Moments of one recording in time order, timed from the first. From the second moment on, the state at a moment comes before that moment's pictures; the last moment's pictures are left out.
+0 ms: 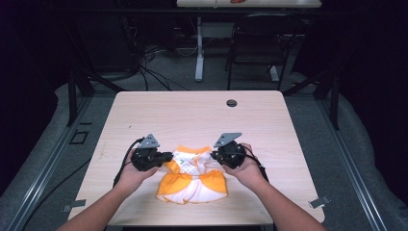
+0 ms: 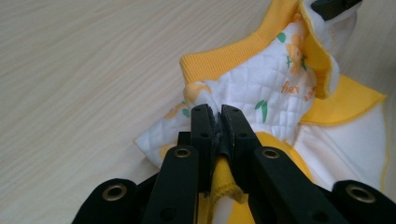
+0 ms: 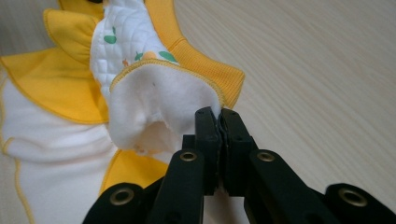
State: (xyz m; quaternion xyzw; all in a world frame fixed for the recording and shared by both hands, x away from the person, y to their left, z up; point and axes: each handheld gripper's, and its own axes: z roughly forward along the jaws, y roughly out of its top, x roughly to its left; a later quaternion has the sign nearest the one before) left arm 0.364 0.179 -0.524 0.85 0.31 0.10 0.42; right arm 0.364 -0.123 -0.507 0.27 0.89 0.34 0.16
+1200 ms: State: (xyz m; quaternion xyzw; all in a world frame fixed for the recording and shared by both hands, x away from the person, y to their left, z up) left arm 0.364 0.178 -0.523 0.83 0.37 0.09 0.41; right arm 0.351 -0.125 -0.512 0.32 0.86 0.38 0.14
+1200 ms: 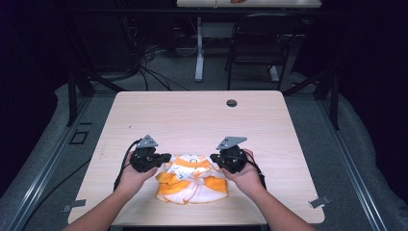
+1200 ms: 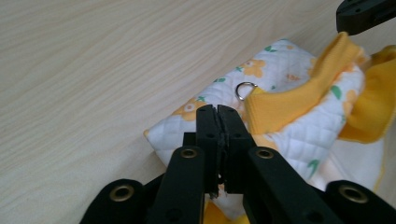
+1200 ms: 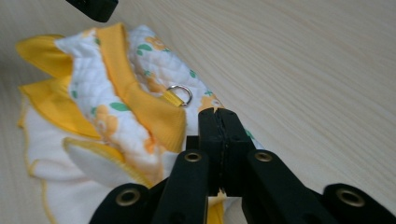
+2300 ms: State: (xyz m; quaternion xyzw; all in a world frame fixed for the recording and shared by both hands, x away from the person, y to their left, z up) left arm 0.293 0.172 -0.553 0.86 0.32 0.03 0.40; right arm 0.289 -0.118 -0.543 0.27 0.89 0.37 0.06
